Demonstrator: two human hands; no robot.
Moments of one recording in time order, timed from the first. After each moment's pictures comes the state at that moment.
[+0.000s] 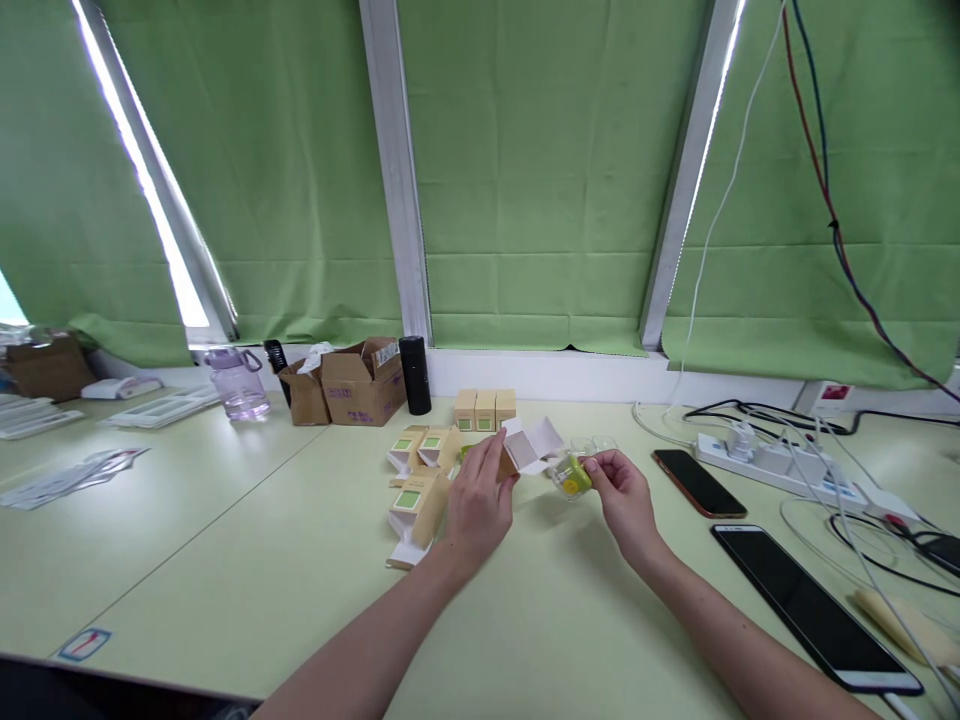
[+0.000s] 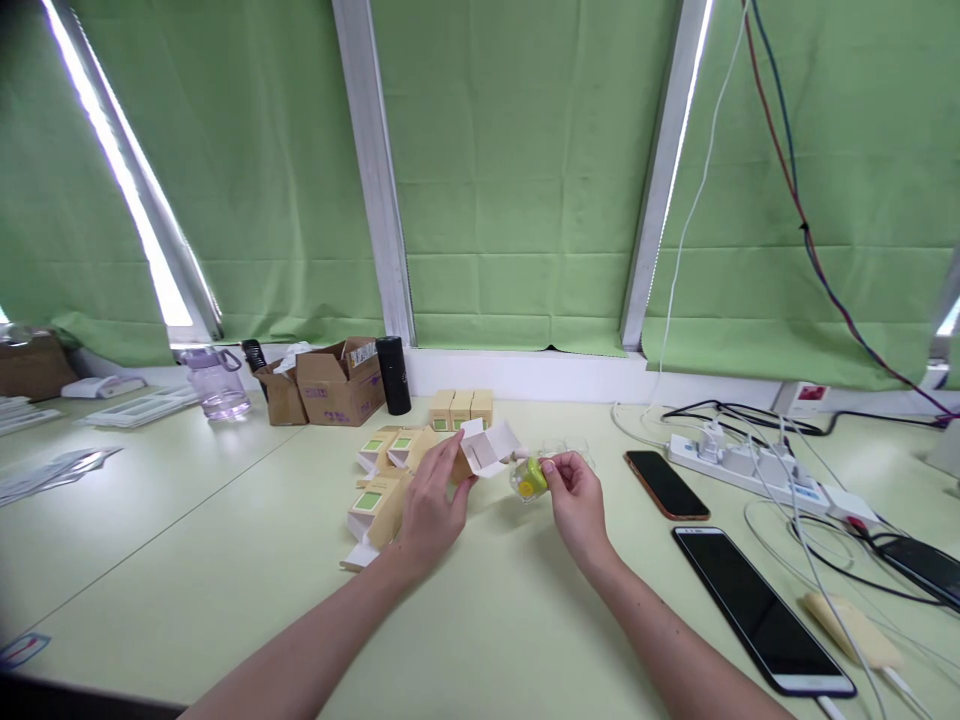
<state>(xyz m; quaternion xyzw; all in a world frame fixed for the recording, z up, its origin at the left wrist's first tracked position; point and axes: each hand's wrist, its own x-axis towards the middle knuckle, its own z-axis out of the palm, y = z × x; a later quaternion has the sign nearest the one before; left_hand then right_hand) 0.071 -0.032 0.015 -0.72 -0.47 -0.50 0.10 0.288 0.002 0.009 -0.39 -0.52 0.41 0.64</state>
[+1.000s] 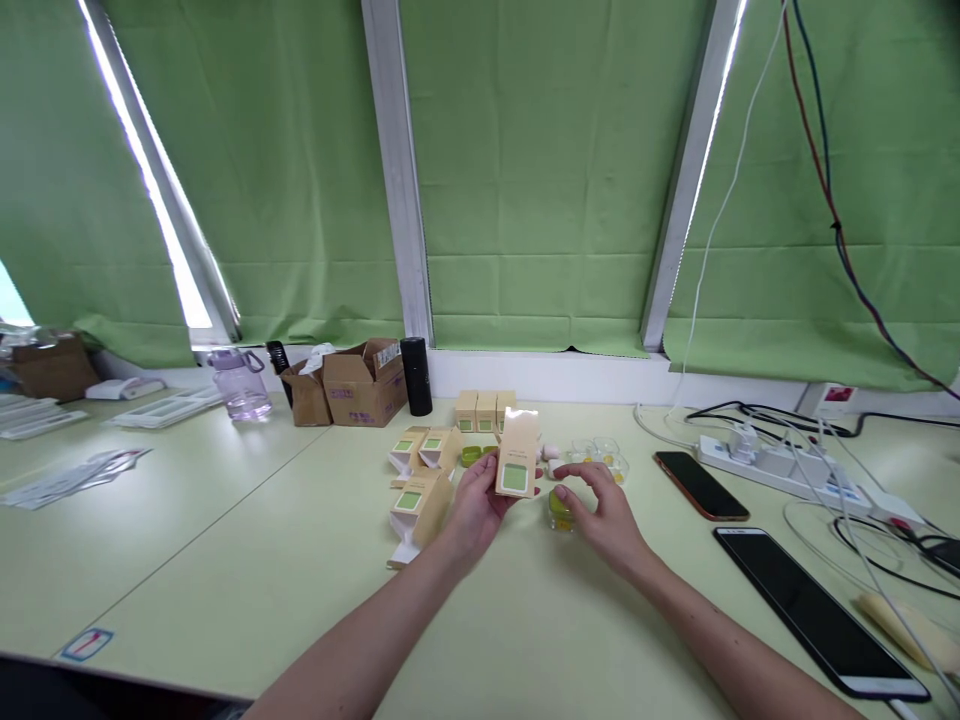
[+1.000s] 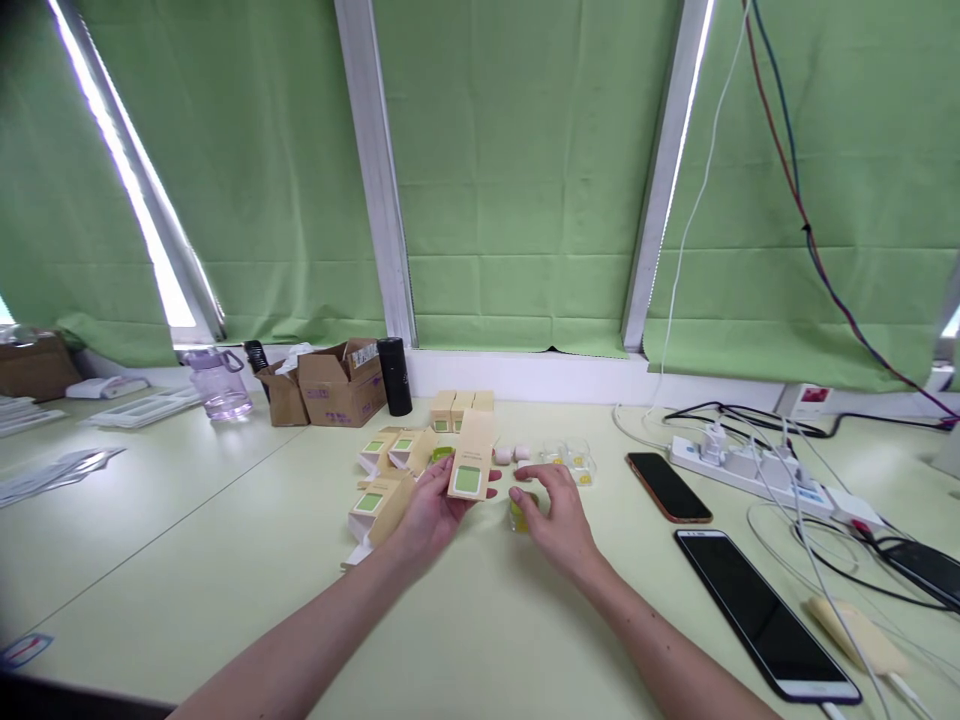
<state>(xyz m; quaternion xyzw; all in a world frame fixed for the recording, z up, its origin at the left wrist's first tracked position) 0.081 -0.028 0.023 -0.38 -0.25 -0.64 -0.62 0.282 -0.013 0.007 -0.41 -0.72 0.22 0.51</state>
